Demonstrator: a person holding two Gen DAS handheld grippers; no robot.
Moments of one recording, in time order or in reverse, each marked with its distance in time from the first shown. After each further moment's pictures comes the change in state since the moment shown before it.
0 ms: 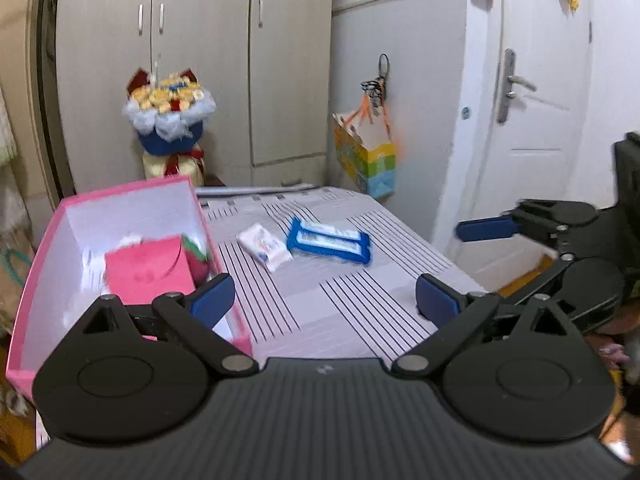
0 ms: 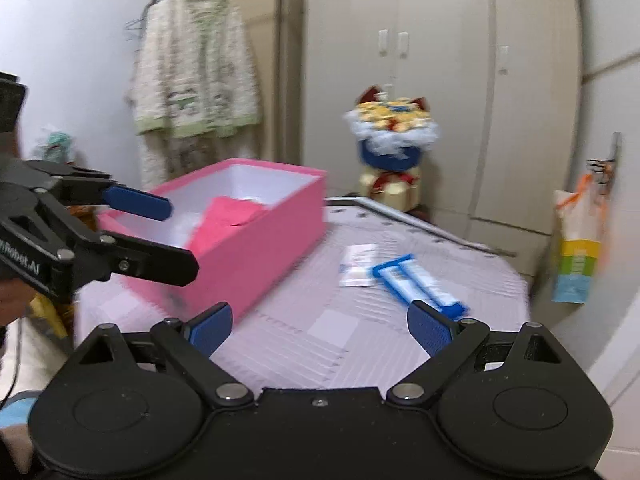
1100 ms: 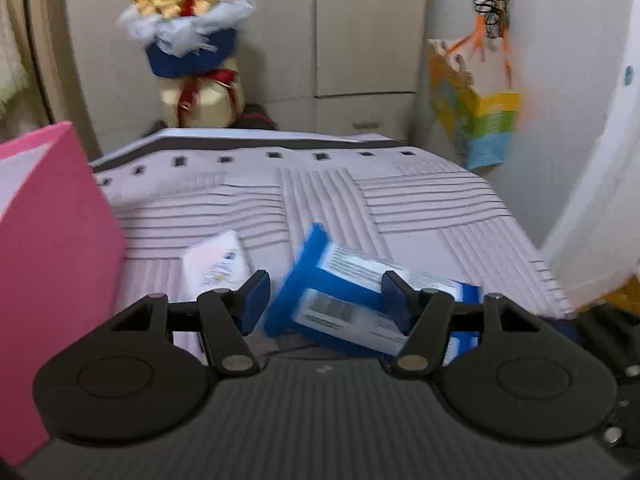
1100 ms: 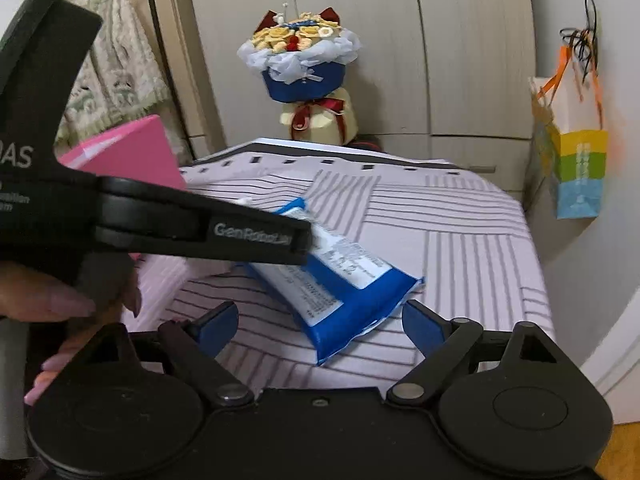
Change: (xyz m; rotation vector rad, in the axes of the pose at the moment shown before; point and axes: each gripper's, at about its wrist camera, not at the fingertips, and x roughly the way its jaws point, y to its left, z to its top) left arm 0.280 -0.012 0.037 -0.158 0.218 0.238; right arm 0.175 -0.119 -0.028 0.232 0.149 -0.039
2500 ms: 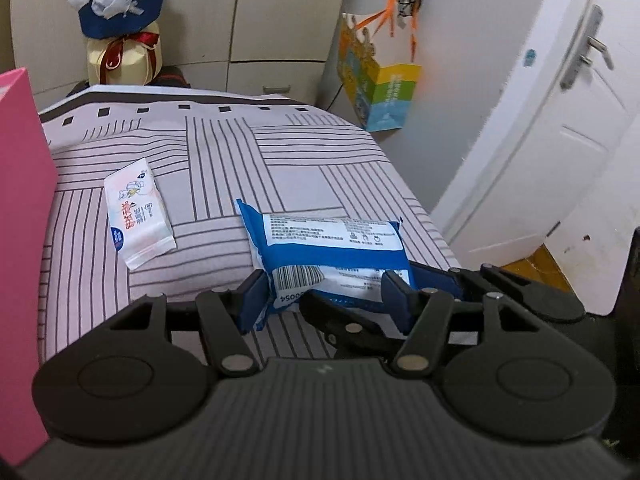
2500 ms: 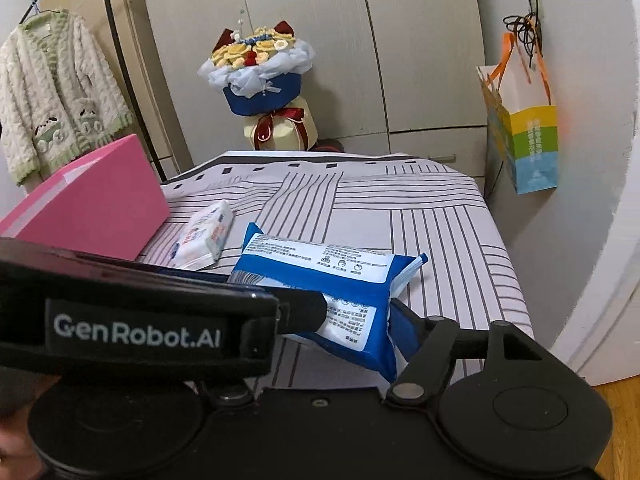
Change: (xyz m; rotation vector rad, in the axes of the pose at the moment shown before) left arm -0.058 -0.016 -0.028 -0.019 0.114 -0.310; right arm -0.034 0.008 -0.020 0.127 -0.034 -0.077
